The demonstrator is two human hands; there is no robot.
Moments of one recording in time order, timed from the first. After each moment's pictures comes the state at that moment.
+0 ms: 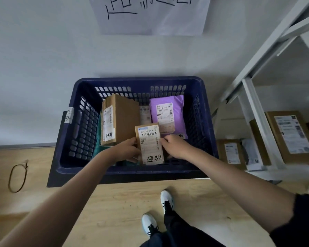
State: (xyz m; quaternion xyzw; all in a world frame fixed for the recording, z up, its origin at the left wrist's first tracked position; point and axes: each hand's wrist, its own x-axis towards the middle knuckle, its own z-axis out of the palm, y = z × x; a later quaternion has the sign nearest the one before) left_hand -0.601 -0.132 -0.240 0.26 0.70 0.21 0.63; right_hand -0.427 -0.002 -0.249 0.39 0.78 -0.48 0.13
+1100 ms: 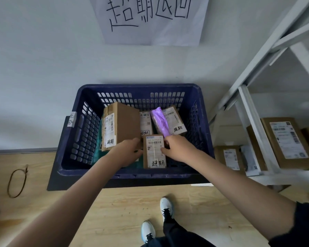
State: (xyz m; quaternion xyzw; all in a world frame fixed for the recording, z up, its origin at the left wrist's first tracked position) left_hand -0.589 -0.132 -0.217 0.50 0.81 0.01 0.32; right_hand -0.416 0.004 -0.223 0.32 0.88 -0.33 0.13
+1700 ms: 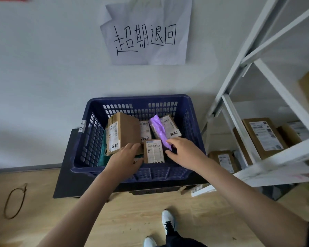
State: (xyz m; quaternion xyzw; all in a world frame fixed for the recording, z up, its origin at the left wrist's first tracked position) left_hand -0.552 -0.193 -0.174 0.56 0.81 0.06 0.17; right_hand -0.358 -0.041 -0.159 0.30 0.91 -0.28 -0.02
